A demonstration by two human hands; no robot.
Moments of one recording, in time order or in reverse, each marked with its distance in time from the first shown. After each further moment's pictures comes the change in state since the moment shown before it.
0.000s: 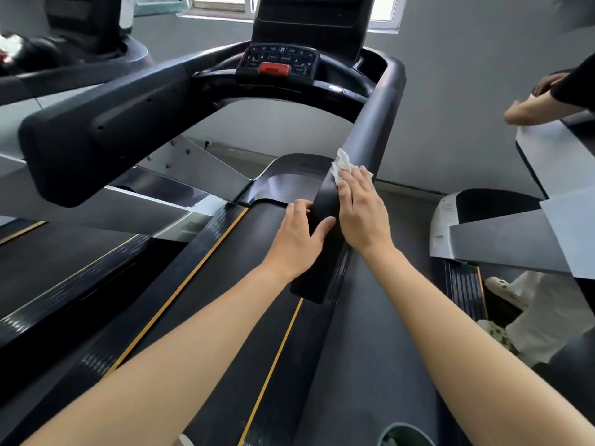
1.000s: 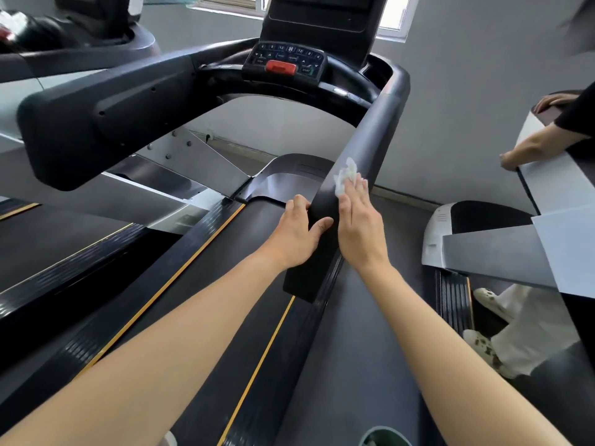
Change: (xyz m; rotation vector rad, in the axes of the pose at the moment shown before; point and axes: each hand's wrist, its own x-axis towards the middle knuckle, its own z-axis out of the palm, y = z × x) left_hand 0.006 0.011 -0.008 0.056 -0.118 -0.062; right_hand -0.023 -0.001 -0.004 0.074 -0.073 0.035
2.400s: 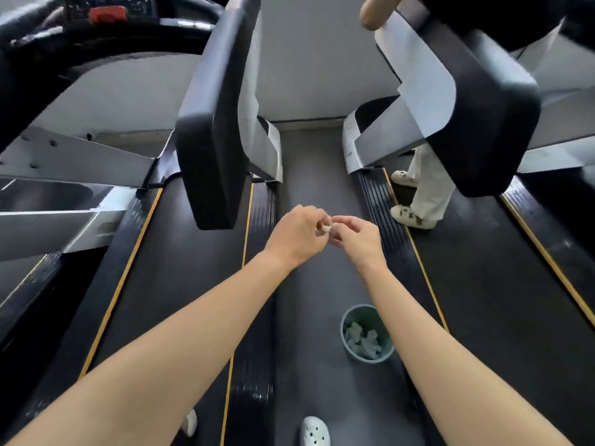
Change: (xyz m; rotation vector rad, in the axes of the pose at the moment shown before) left_hand -0.143 0.052 0.169 0.298 -0.352 0.466; right_hand -0.249 0.100 -0.091 0.600 0.336 0.809
